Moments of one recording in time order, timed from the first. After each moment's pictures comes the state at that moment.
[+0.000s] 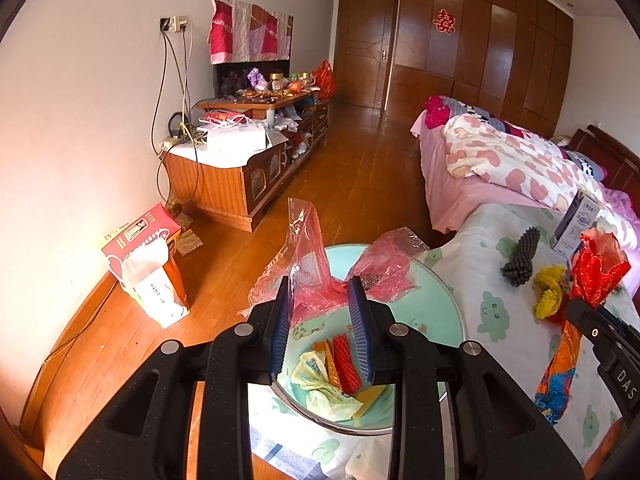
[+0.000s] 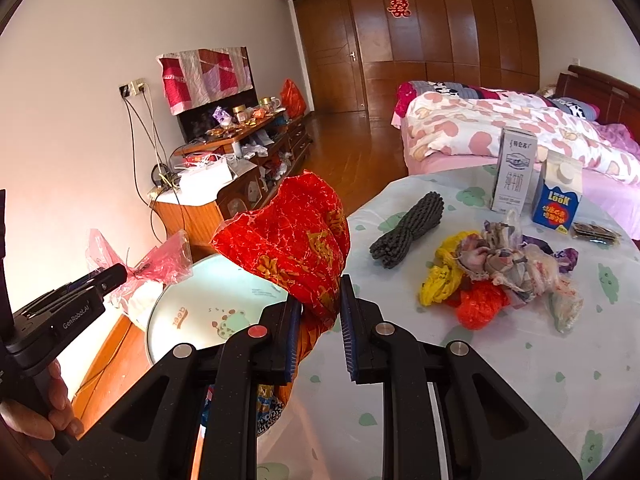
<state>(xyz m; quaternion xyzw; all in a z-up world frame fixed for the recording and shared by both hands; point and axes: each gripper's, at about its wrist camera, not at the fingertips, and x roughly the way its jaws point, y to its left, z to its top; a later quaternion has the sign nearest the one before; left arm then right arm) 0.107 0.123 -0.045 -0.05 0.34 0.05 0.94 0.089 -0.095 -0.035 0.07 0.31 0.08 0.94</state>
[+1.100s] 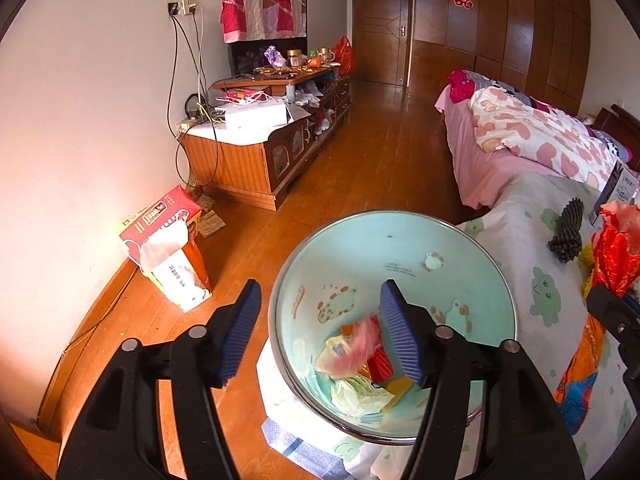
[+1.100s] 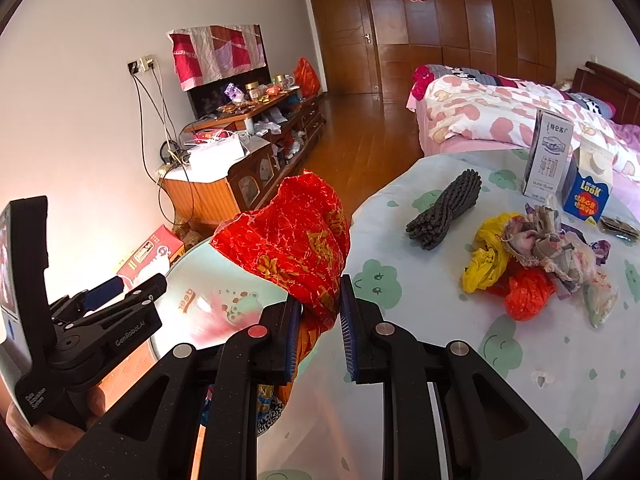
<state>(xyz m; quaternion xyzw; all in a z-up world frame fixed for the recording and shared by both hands) 0.125 0.133 -0.078 -0.02 0.37 0.09 0.92 0.108 -0.066 -0.053 0.06 0.34 0.10 0.93</state>
